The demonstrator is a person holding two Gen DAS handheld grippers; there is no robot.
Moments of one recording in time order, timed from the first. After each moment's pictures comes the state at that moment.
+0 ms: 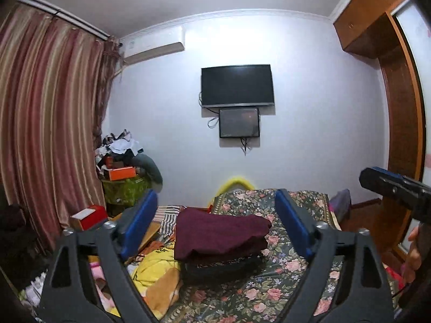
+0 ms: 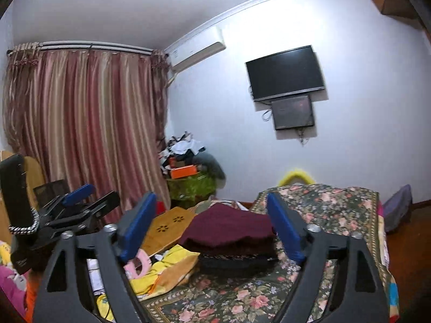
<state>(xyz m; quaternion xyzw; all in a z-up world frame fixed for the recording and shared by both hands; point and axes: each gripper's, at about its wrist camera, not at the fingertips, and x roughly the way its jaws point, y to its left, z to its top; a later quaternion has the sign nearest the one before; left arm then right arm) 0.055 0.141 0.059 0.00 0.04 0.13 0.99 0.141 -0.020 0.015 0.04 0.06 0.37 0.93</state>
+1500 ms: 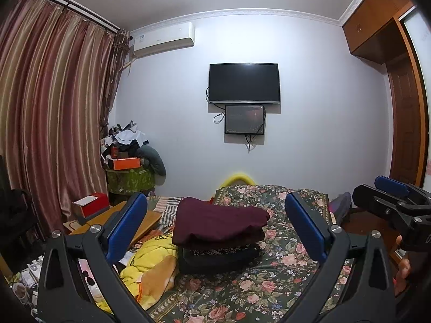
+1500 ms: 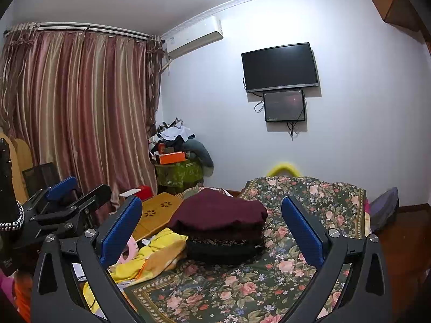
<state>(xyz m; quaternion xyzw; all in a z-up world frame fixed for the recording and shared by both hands) 0.040 0.129 0.036 -0.02 0.04 0.14 0.99 0.123 -0.017 0.010 0.00 0.08 0.34 0.94</state>
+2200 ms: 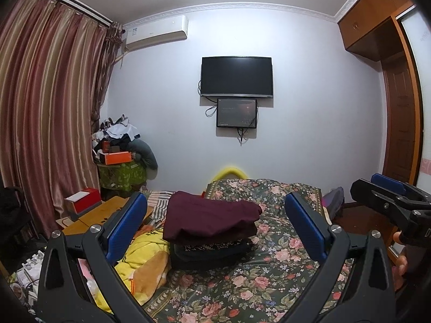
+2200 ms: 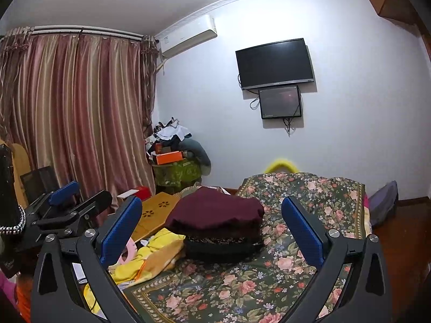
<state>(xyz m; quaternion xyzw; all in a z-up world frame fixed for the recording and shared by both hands) 0.053 0.128 0.032 -0.02 0.06 0.12 0.99 0.129 -0.021 0.010 0.01 0.09 0.34 0.94</state>
